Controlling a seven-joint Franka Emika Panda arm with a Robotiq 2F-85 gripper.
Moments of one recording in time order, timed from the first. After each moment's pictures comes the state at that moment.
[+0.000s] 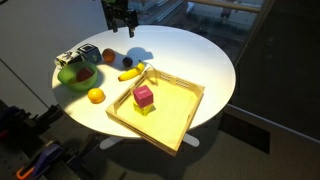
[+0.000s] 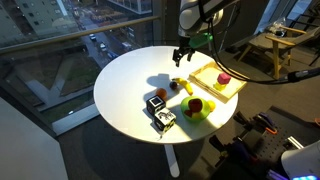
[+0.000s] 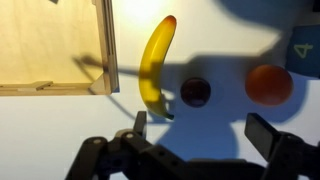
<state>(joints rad) 0.00 0.46 0.00 -1.82 -0.01 2.26 0.01</state>
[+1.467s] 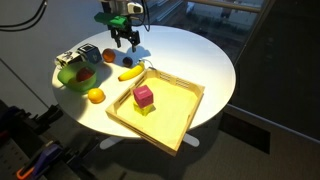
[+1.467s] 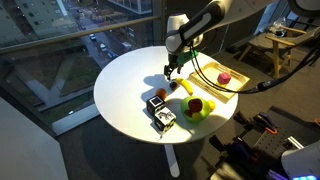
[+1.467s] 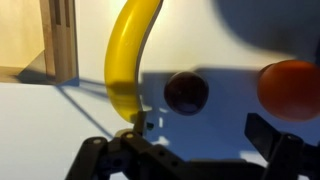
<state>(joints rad) 0.04 0.74 0.01 -1.61 -0.01 2.29 -0.03</state>
